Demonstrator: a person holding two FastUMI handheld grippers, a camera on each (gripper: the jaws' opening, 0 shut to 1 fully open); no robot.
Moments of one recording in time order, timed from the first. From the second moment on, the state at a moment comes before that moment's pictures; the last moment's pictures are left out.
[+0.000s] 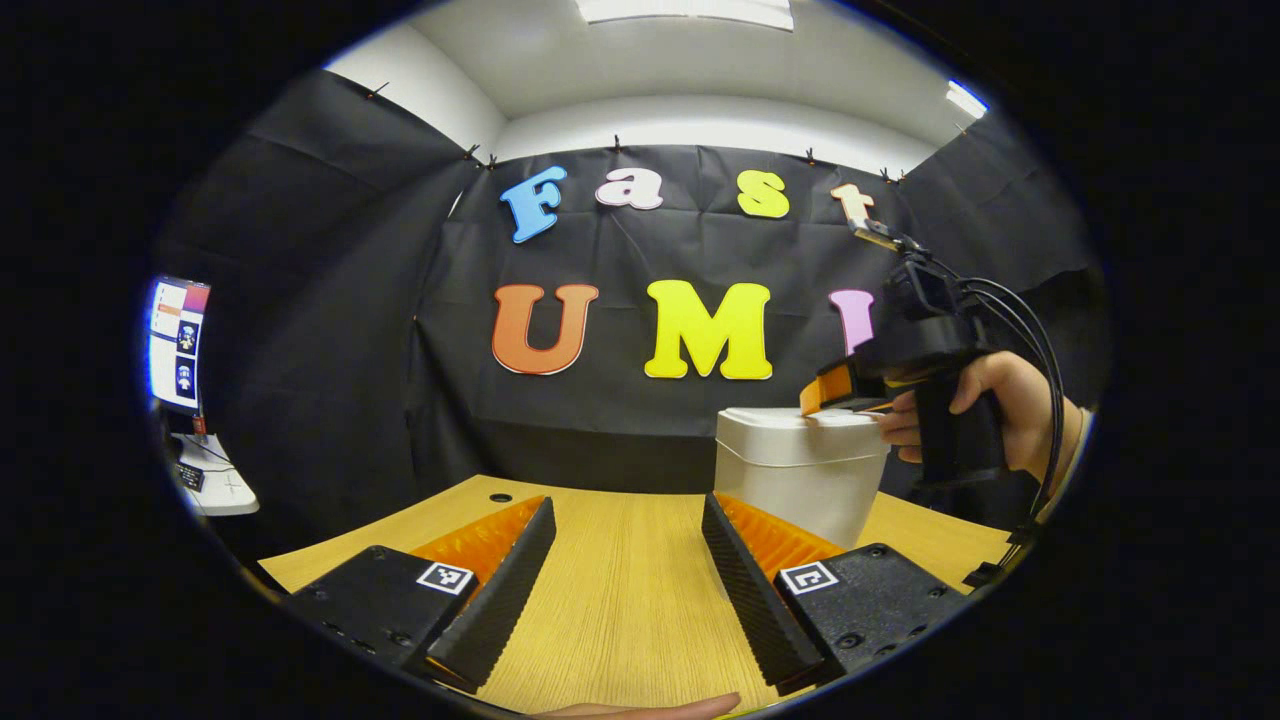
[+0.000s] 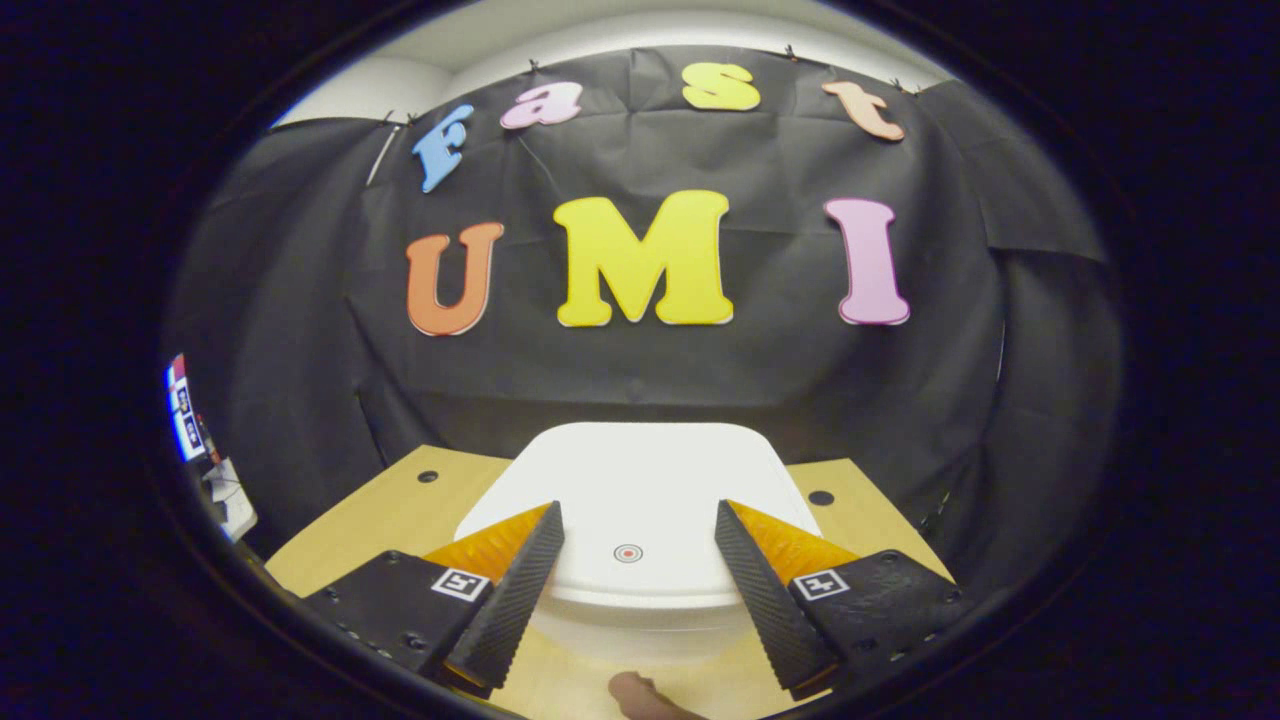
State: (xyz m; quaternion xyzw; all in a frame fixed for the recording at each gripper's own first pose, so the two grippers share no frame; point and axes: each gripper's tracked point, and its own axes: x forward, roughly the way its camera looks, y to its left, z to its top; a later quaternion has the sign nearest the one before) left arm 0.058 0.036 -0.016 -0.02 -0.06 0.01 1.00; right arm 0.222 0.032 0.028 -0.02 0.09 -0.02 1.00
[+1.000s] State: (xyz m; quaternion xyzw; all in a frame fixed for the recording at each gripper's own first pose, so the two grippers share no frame) left arm 0.072 -0.017 -0.044 0.00 -0.03 -0.02 1.00; right arm 0.035 -0.029 -0.070 -0.04 0.00 -0.02 1.00
